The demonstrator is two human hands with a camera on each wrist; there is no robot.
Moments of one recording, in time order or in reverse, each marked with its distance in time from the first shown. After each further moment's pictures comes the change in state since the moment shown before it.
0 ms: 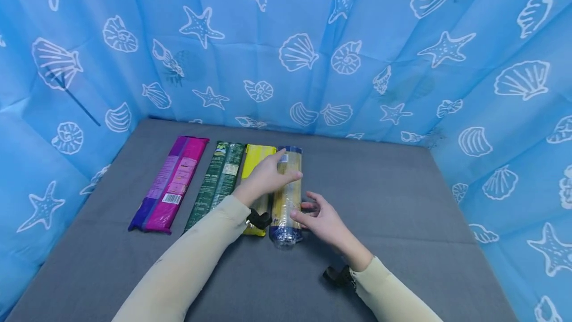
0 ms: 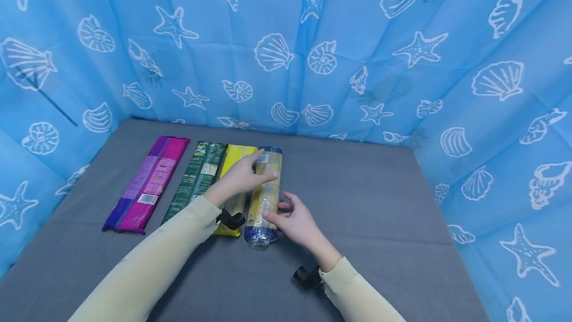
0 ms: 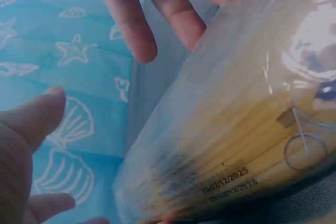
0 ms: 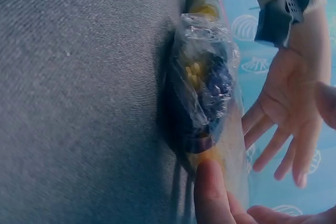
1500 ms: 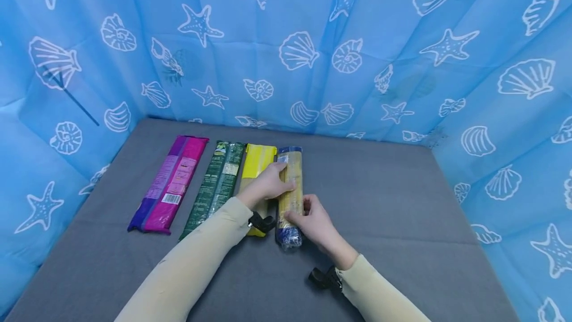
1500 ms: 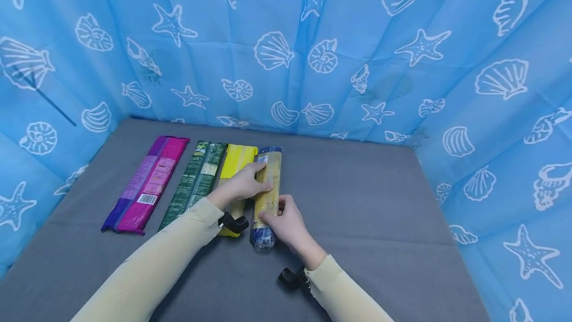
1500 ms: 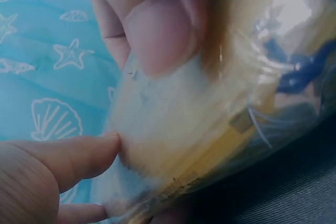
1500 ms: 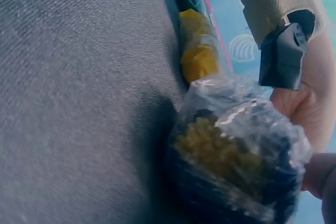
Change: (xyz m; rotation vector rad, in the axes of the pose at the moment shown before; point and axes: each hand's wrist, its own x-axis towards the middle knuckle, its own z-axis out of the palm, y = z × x) left_hand 0.002 -0.006 0.017 -0.060 -0.115 -0.042; right_hand 0.009 -0.001 0.024 0.020 0.080 0.004
